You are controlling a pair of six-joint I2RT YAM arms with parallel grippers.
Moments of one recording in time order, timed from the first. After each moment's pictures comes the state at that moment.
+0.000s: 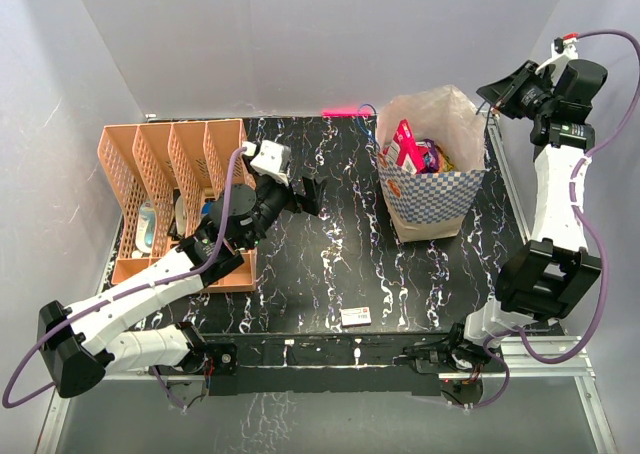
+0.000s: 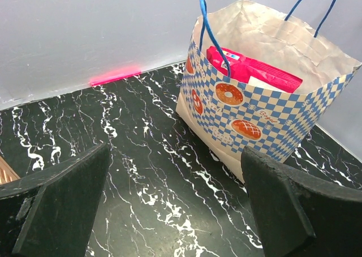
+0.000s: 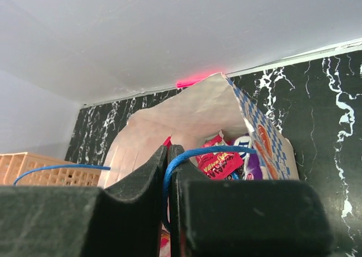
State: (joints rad) left arm -0.90 1.09 0.95 0.17 -0.36 -0.10; right arm -0.35 1.57 1.67 -0.31 -0.66 0.47
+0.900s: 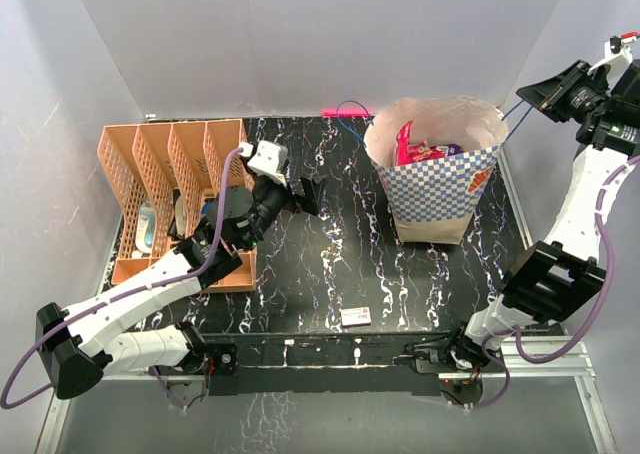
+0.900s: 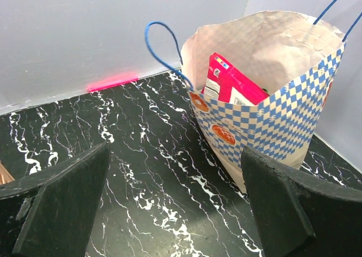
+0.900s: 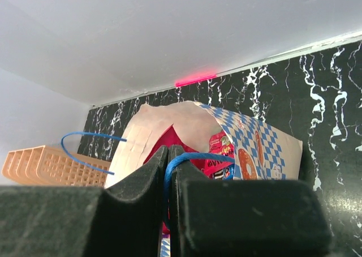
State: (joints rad) left arm -0.91 1.08 0.95 0.18 -0.36 -0.11; right arm -0.58 1.59 1.79 -0.46 -0.87 0.47
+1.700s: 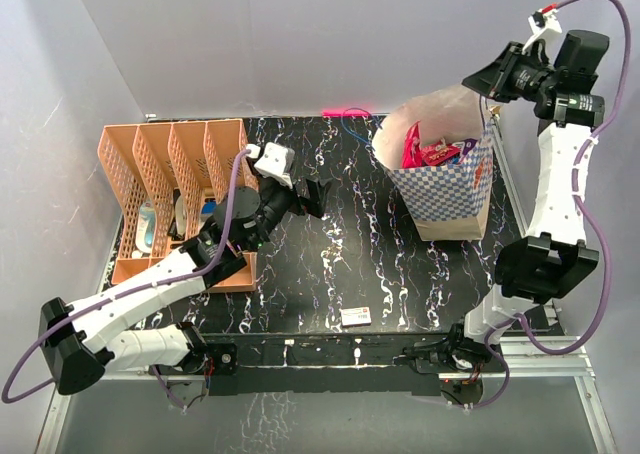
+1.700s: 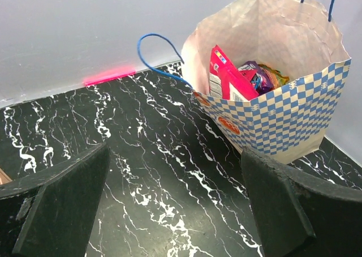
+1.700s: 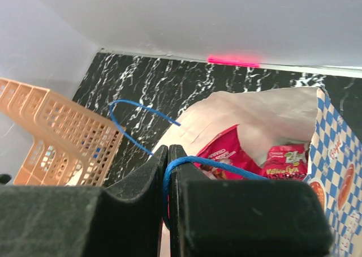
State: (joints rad) left arm -0.93 1.10 0.95 0.18 -0.38 -0.11; right arm -0.31 1.69 2.03 -0.65 -0.83 0.24
